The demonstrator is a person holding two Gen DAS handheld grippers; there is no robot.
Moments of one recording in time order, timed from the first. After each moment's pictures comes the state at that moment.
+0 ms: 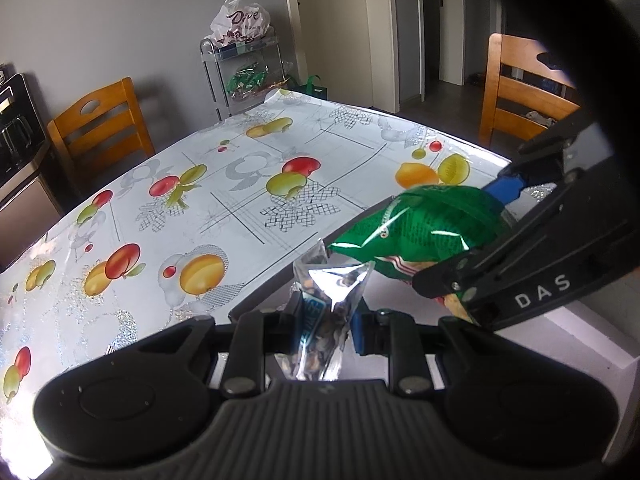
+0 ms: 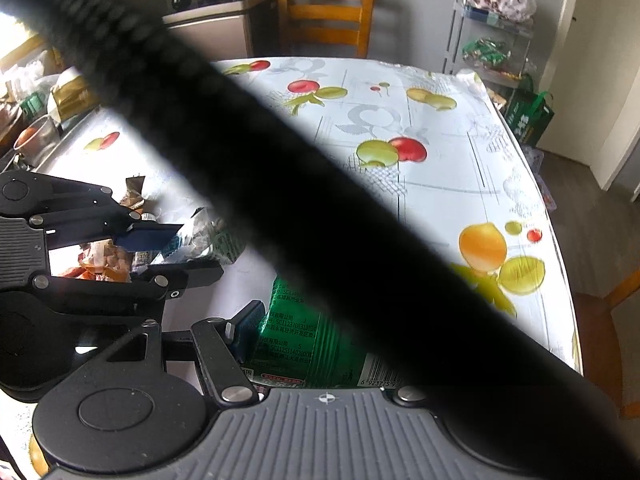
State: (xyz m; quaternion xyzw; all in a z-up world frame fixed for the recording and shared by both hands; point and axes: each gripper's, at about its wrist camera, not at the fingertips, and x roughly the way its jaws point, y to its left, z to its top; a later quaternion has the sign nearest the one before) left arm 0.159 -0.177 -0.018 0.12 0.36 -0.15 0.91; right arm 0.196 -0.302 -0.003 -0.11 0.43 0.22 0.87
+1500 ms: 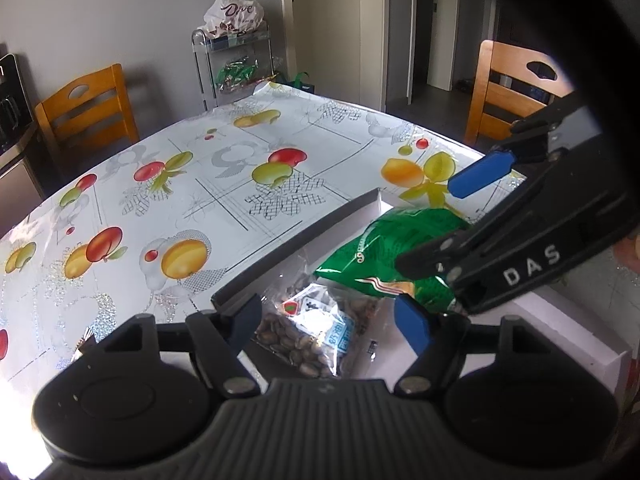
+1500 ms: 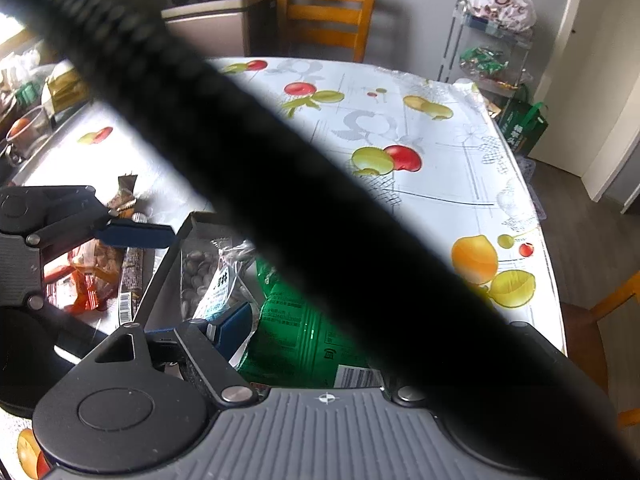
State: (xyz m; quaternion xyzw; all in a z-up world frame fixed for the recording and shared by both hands) left arm 0.155 -0.169 -0.026 0.09 0.37 -0.17 0.91; right arm 0.199 -0.297 -0.001 -0.13 0.42 0.21 0.87
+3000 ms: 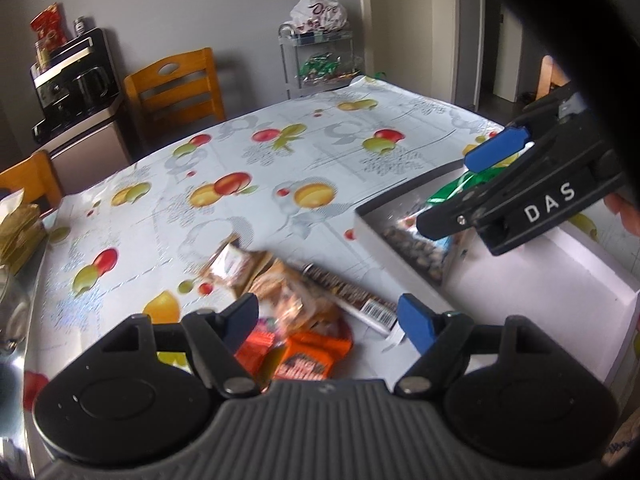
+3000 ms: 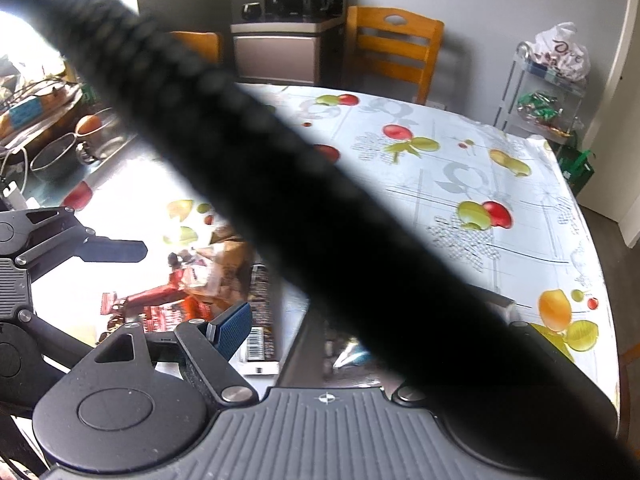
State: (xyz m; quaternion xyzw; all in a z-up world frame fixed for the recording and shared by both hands) left arm 0.046 -0.062 0.001 0.08 0.37 -0.06 0.92; right arm 0.146 -0.207 0.028 -0.14 0.39 0.29 0.86
